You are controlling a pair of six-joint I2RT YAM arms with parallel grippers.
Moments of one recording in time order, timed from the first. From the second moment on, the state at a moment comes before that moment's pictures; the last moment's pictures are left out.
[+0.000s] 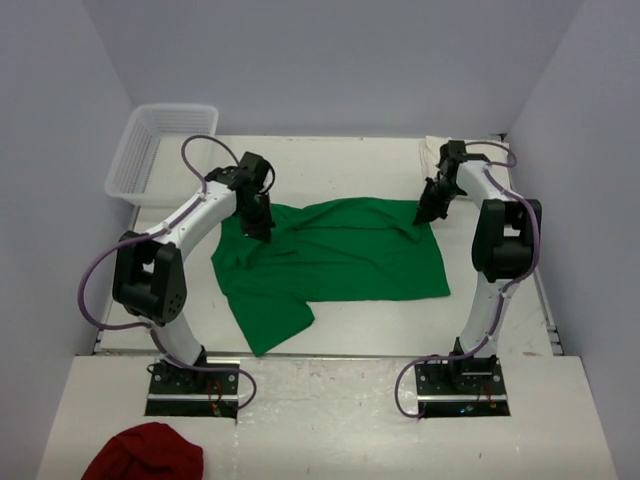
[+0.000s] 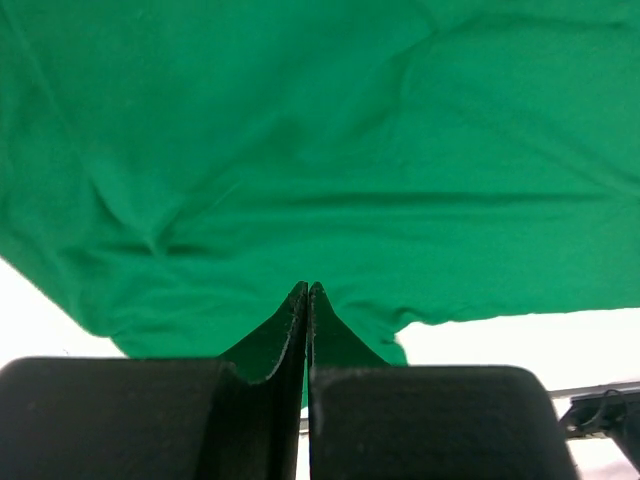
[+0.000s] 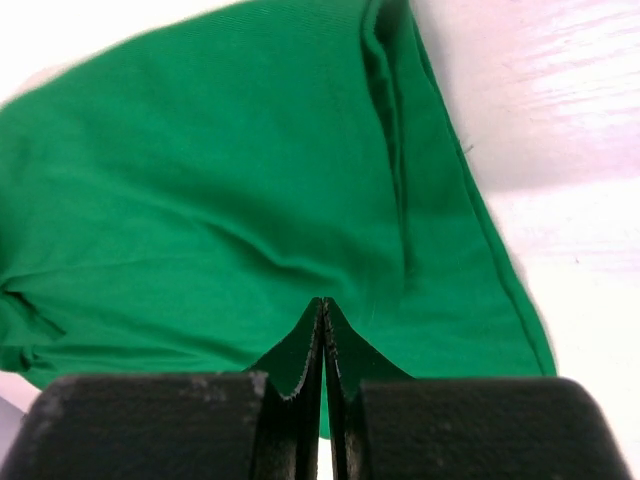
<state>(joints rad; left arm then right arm) -0.37 1.72 1.37 -0.92 0.05 -0.55 0.00 2.02 1.60 -0.89 -0.23 0.45</state>
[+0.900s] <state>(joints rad) -0.32 2.24 1.78 -0.90 0.10 -0.53 0.04 2.21 1.76 -1.05 -0.20 0.39</state>
